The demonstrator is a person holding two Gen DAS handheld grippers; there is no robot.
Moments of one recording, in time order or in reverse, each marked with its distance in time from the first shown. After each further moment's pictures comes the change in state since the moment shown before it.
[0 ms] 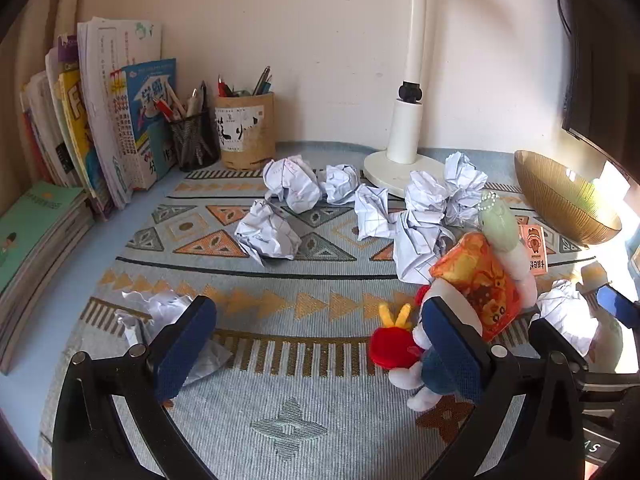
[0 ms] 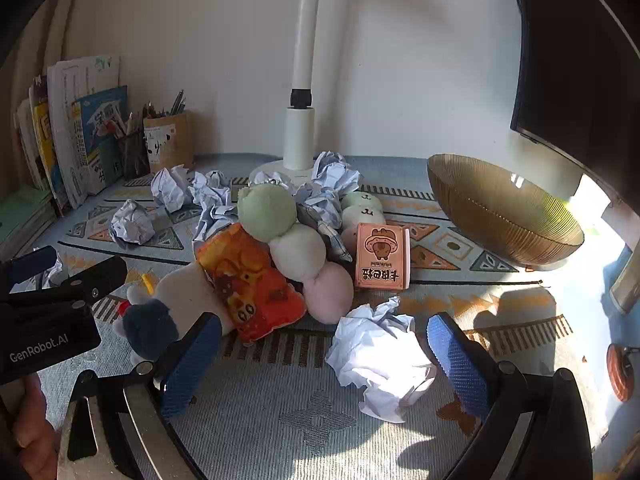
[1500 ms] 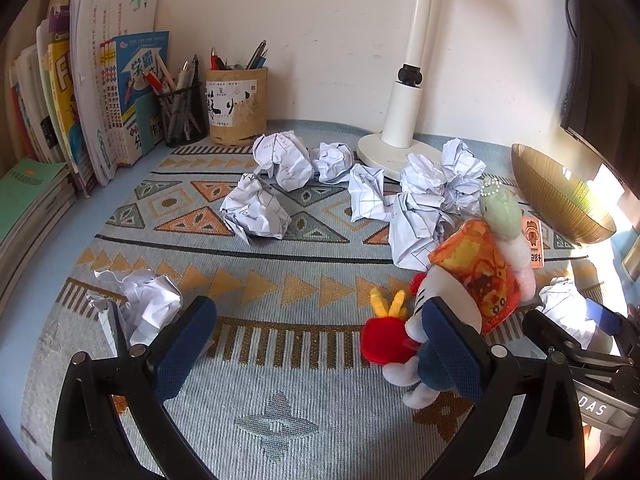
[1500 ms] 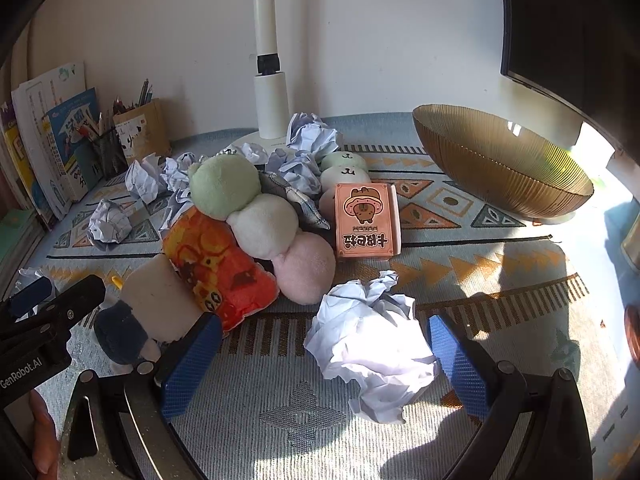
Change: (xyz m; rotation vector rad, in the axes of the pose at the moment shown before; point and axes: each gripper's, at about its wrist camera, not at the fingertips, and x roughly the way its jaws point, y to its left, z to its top) left arm 0.008 0.008 0.003 -0.029 0.066 -0.049; right arm 0.018 -0.026 0.000 0.113 0.113 0.026
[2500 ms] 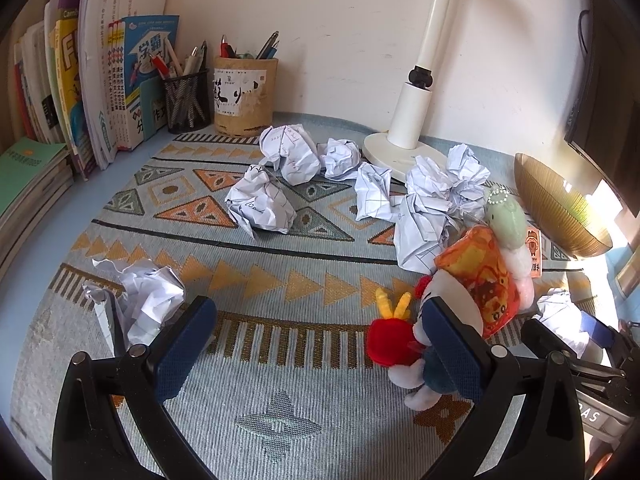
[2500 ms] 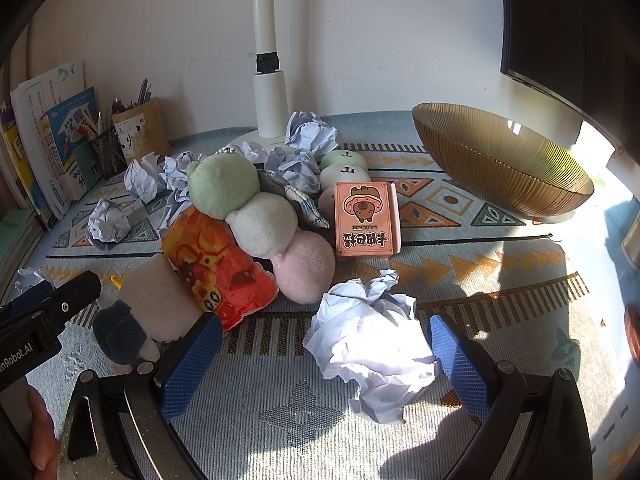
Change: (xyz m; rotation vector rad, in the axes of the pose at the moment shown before) left arm 0.002 0.008 0.000 -0.059 0.017 -0.022; right arm 0.000 -0.001 0.000 0.000 0.000 0.000
